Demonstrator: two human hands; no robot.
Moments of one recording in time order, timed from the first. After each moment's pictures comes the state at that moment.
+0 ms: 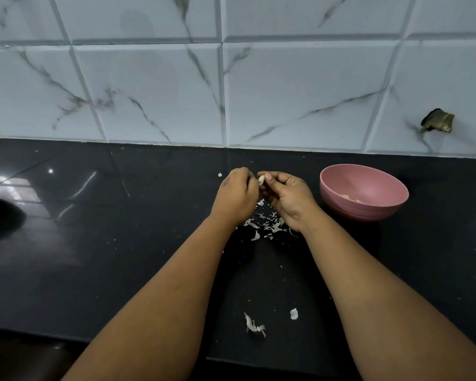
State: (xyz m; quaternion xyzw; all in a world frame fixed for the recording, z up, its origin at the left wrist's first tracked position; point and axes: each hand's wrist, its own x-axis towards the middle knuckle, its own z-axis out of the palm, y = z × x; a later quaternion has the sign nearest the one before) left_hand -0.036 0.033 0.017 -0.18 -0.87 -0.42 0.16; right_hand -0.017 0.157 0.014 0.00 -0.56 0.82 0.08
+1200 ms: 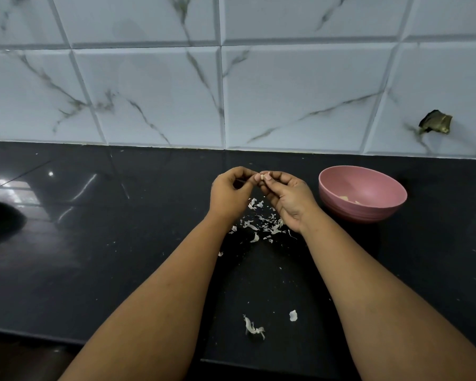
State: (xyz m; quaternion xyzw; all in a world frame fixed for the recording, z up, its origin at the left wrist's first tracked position) left_hand -0.041 0.030 0.013 -0.18 -0.75 -0.61 0.16; right_hand -0.014 0.157 0.020 -0.01 -0.50 0.86 0.09
